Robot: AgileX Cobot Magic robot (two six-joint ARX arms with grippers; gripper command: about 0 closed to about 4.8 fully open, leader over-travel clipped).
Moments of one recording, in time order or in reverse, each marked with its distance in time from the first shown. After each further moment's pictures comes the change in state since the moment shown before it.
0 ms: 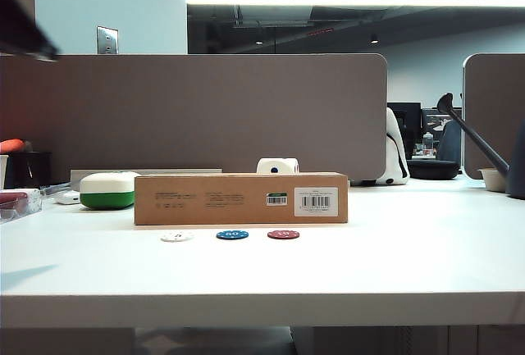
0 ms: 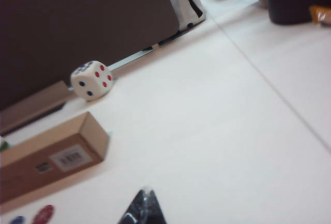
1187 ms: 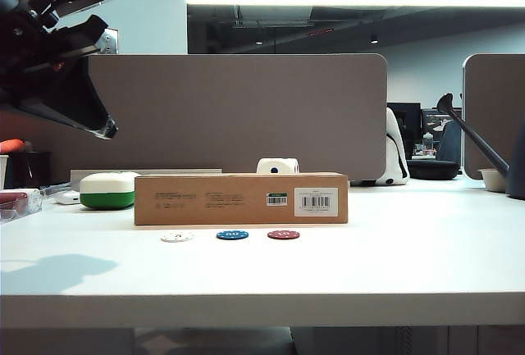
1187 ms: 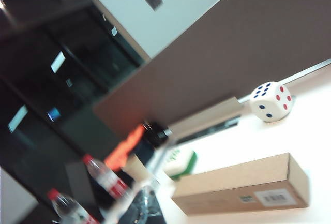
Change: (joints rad) left arm -0.067 0.348 0.084 0.008 -0.007 0.000; right arm 0.001 0.364 0.483 0.116 -0.455 0.322
